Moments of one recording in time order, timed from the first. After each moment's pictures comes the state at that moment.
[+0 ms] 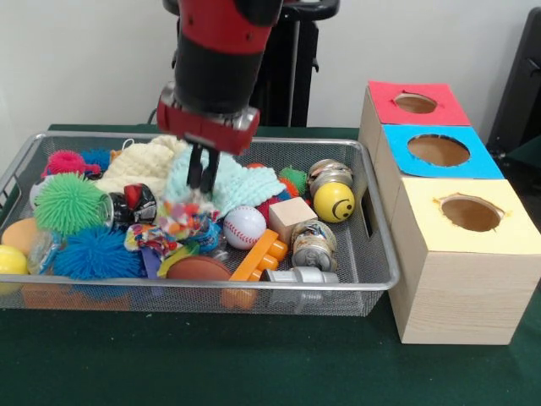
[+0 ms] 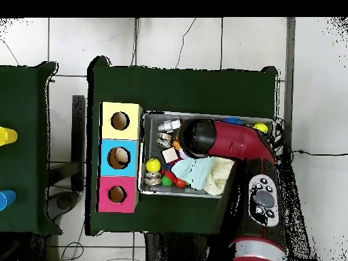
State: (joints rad) arm -0.24 -0.57 -0.13 1.44 -0.12 0.71 1.84
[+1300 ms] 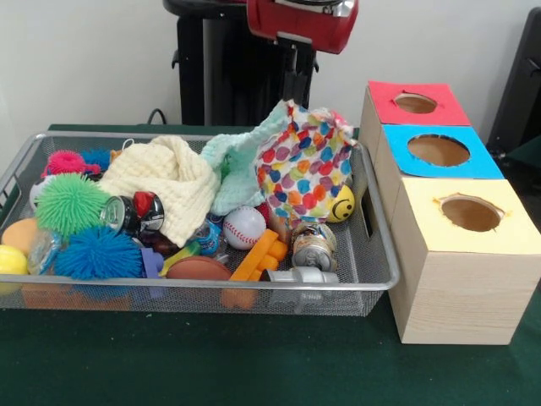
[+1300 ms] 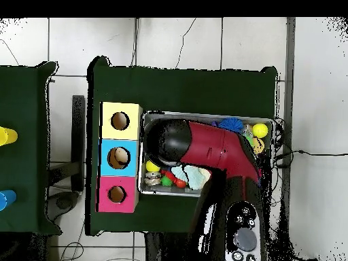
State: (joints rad) arm -0.13 -0.76 -0.13 1.53 0.01 0.88 1.84
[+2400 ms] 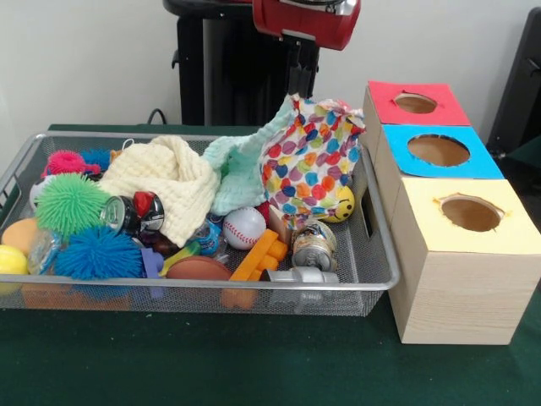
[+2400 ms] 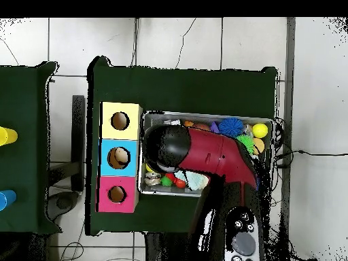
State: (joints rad) arm -0.13 -0.77 -0.13 1.57 0.02 0.88 1.84
